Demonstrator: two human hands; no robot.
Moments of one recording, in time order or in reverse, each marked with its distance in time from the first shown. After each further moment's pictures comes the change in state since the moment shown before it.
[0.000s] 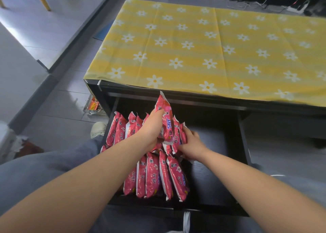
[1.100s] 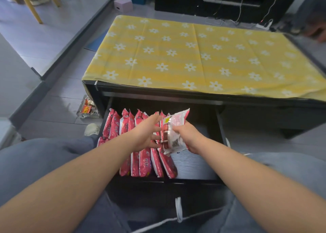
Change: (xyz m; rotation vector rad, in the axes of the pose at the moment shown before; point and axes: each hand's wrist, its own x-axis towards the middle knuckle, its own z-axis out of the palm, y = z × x) left_hand -0.074 -0.020 -0.007 0.245 -0.257 -0.025; right_hand -0.100 -0.047 -0.023 0.576 0.025 -0.004
